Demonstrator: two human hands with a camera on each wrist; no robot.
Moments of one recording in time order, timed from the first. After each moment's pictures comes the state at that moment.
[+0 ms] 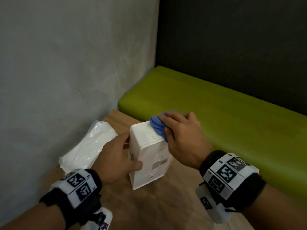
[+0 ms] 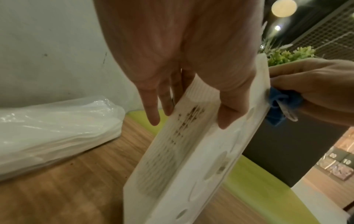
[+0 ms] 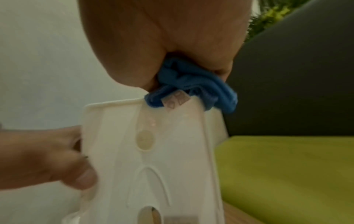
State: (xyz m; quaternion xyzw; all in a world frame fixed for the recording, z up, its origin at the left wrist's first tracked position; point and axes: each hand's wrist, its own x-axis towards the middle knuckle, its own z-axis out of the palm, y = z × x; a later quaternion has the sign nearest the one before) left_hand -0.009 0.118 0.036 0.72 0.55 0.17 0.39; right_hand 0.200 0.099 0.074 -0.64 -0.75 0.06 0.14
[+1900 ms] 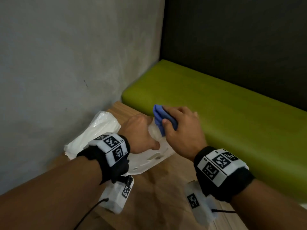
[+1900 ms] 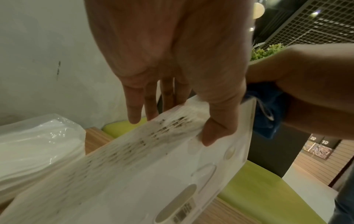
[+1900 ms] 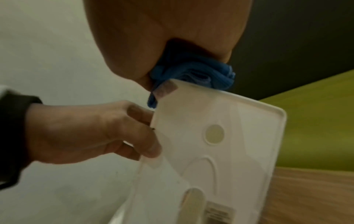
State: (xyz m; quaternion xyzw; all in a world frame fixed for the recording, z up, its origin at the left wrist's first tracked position) left_hand 0.040 0.134 0.067 0.80 0.53 0.08 0.27; right_hand 0.190 0.093 0.061 -0.67 -0.67 0.12 0.29
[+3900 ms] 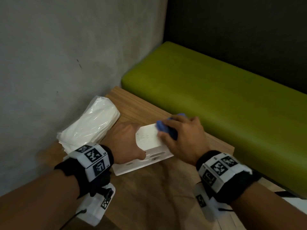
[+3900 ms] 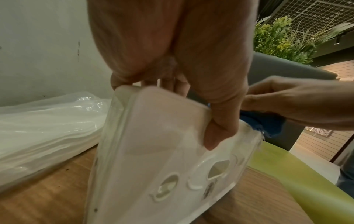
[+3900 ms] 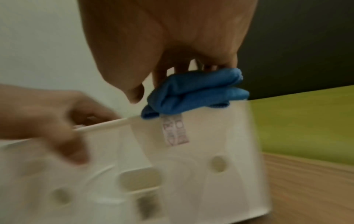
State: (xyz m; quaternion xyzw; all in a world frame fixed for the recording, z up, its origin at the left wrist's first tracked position) left_hand 0.004 0.126 -0.003 0.79 0.56 -0.01 0.25; right_hand 0.199 0.088 -0.009 -0.68 -0.71 0.13 0.10
